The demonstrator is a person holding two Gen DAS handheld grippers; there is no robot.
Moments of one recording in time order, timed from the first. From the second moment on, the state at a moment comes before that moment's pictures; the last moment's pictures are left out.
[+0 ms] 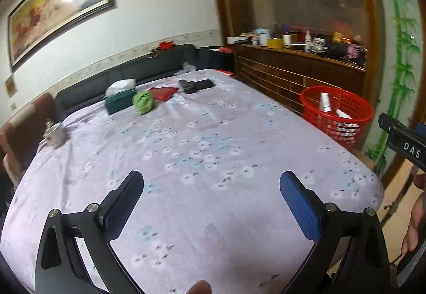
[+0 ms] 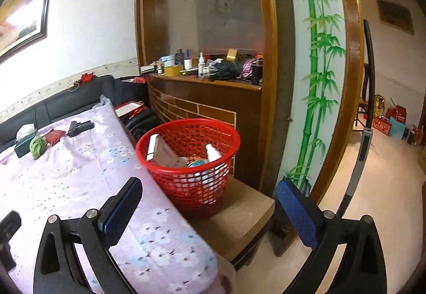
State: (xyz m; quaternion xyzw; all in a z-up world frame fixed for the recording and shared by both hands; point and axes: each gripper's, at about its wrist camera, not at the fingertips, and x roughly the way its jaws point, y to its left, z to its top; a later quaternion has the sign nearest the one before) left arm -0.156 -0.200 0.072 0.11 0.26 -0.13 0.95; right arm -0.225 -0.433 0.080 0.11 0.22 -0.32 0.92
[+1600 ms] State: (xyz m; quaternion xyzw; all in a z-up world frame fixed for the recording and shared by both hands) left arm -0.146 -0.192 0.040 0.11 0.31 -0.14 0.93; right arm -0.205 -0.395 0.059 0.07 0.25 -0.28 0.92
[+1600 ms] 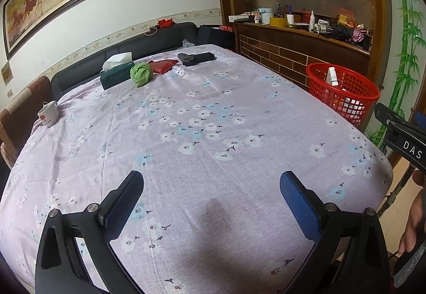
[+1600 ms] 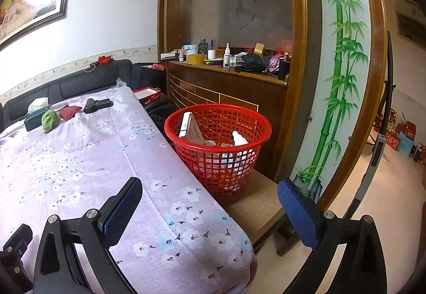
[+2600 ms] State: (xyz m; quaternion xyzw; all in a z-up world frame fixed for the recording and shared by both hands) left arm -0.145 -0.190 0.038 0.11 0.32 -0.14 0.93; right arm -0.205 -0.395 0.056 0.07 0.25 -0.28 0.92
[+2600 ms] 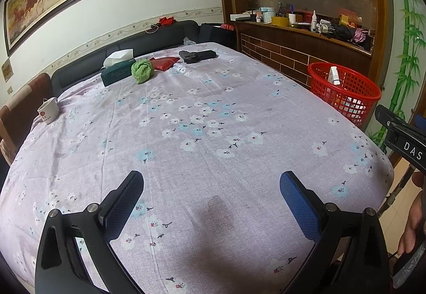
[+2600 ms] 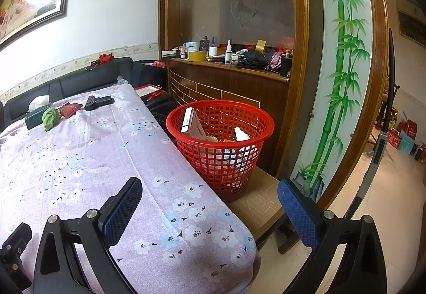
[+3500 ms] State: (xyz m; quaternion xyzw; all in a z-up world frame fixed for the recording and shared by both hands) left arm -0.143 -0.187 0.035 0.10 0.32 -0.14 0.93; right arm -0.203 -0.394 0.053 0.07 0.26 -0.28 0.92
